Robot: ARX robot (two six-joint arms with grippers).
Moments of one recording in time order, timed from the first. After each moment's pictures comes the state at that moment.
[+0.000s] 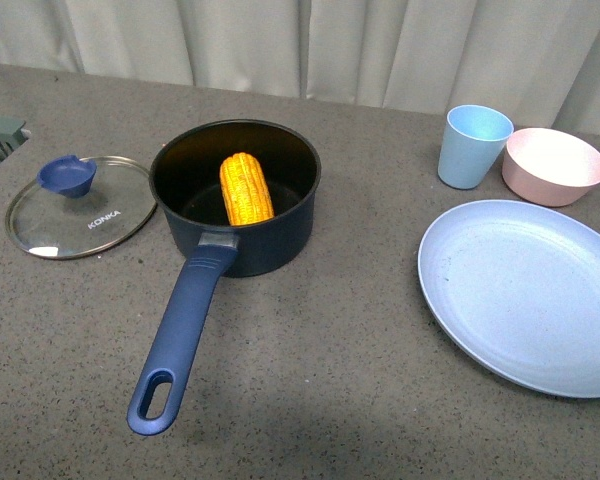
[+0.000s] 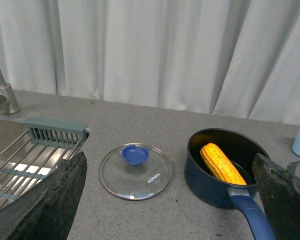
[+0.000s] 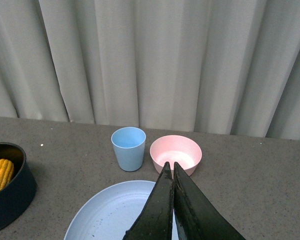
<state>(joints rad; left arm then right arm) 0.00 0.00 0.02 0.00 0.00 0.00 0.11 0.84 0.03 0.80 0.10 0.00</state>
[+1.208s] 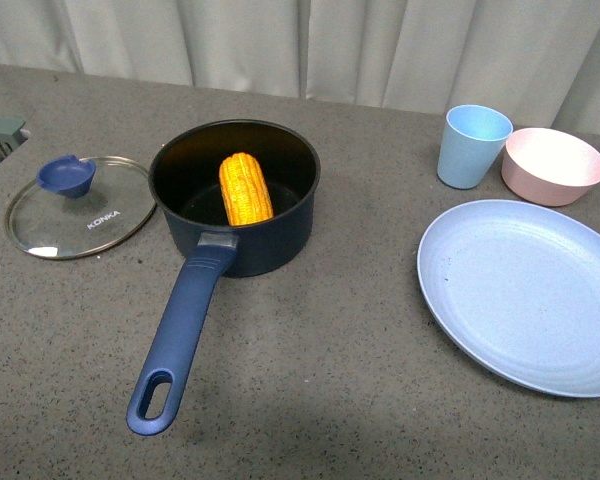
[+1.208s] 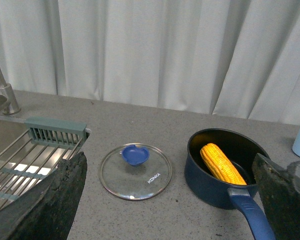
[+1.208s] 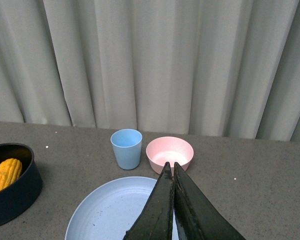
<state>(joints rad) 0.00 0.00 0.02 0.00 0.00 0.00 0.00 0.21 0.01 0.22 0.00 0.00</state>
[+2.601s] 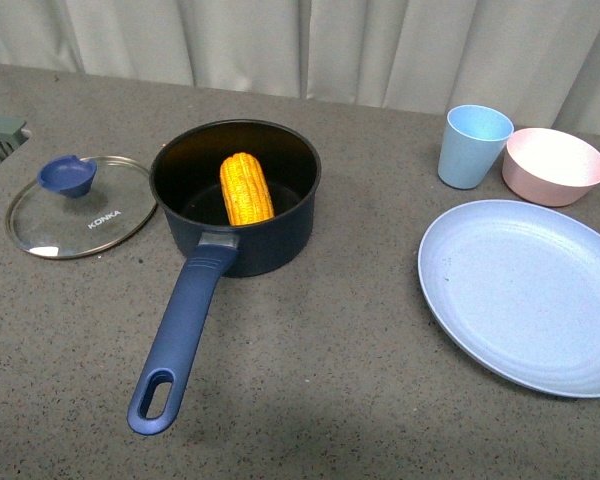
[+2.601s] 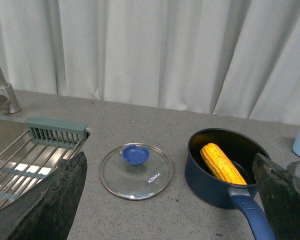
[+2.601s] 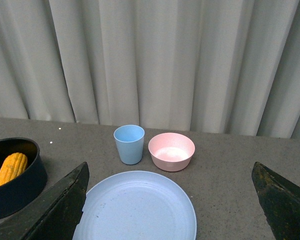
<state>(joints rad) 0.00 0.00 0.02 0.00 0.00 0.00 0.00 0.00 0.01 0.00 0.00 0.00</state>
